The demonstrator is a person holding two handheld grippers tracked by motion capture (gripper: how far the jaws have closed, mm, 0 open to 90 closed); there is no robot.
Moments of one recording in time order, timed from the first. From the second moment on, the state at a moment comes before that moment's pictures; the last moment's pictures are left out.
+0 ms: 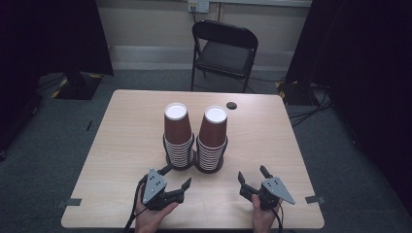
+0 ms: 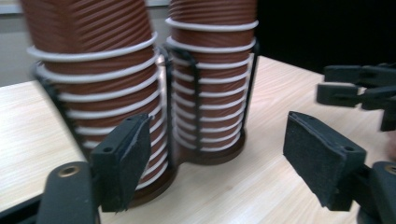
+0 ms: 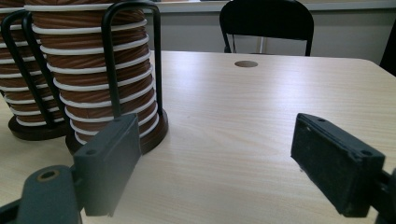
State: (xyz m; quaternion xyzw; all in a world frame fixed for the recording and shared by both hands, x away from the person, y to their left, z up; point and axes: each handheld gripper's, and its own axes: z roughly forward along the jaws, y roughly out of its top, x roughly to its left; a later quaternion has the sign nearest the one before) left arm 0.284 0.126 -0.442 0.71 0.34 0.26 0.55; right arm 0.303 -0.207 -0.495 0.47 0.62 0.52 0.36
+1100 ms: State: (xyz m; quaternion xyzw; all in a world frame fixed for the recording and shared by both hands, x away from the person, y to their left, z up) left arm 0.314 0.093 -0.395 0.71 0.30 0.27 0.57; right arm 0.303 -0.205 -0.495 0.46 0.63 0.51 0.36
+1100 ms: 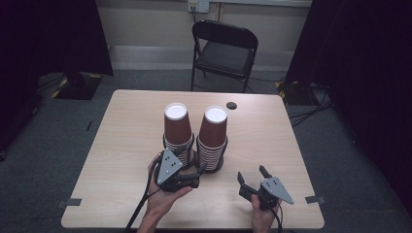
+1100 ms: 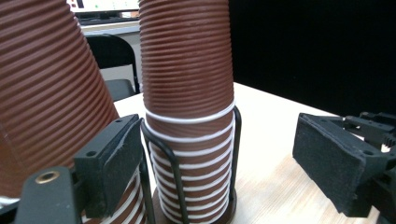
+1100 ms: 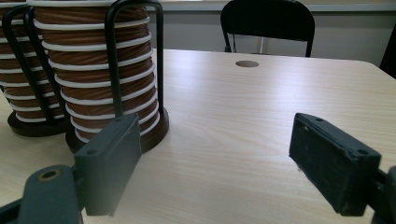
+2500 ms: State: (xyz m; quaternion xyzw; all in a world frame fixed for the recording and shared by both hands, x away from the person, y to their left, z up) left arm 0.358 0.060 -0.343 0.71 0.29 0.30 0.57; right arm 0.301 -0.207 -0.495 0.46 0.62 0.52 0.36
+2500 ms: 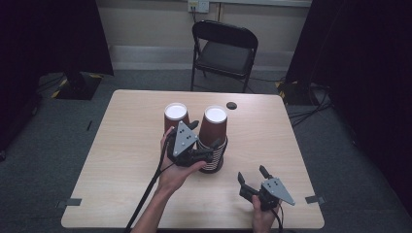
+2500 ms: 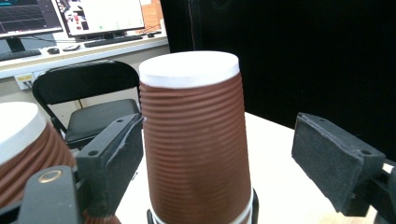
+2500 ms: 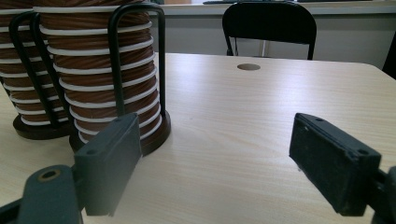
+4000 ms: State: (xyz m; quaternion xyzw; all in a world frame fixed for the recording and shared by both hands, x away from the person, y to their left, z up) left arm 0.401 0.018 -0.353 0.71 0.34 0.33 0.52; right arm 0.300 -0.206 -0.496 0.45 0.62 0.52 0.37
